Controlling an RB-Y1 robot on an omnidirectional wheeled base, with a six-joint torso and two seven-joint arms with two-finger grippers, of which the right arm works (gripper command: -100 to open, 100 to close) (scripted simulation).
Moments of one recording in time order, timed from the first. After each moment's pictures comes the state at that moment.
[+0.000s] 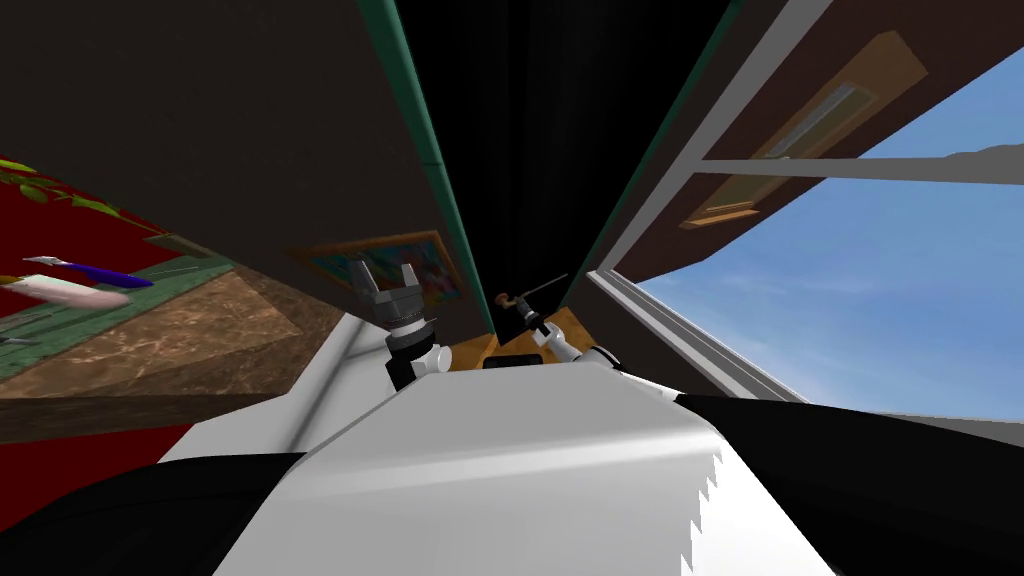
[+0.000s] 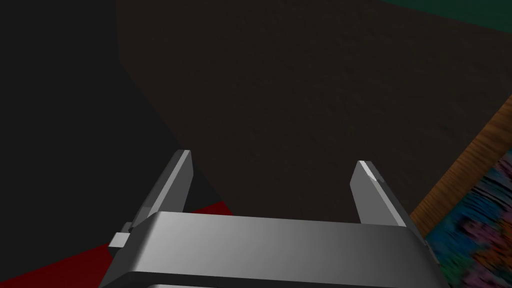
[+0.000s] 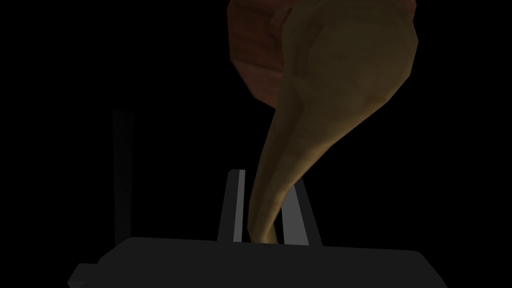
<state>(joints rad) -0.34 -0.06 0.36 -0.59 0.10 -0.68 -0.10</state>
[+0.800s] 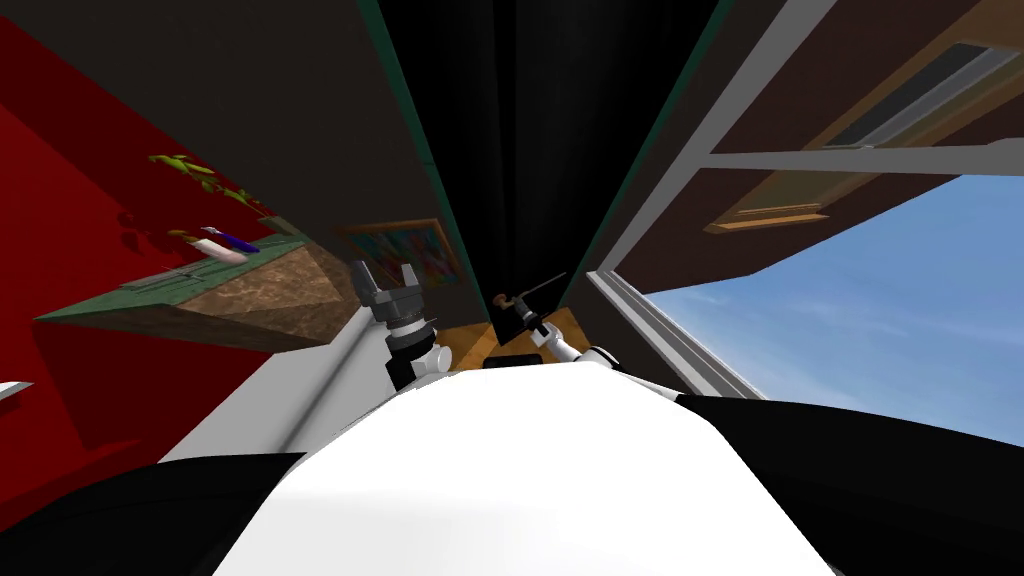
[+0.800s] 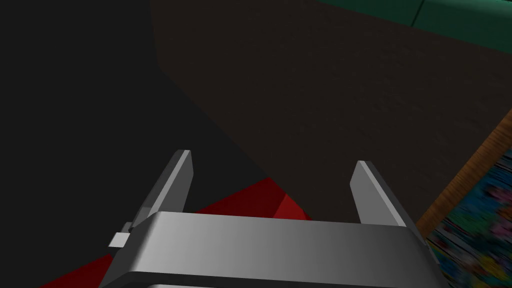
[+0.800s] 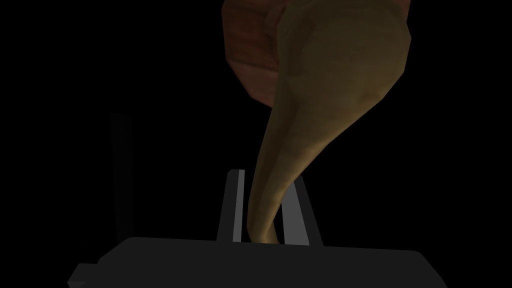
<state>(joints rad) -0.33 -0.05 0.41 -0.62 0.06 -0.67 -0.09</state>
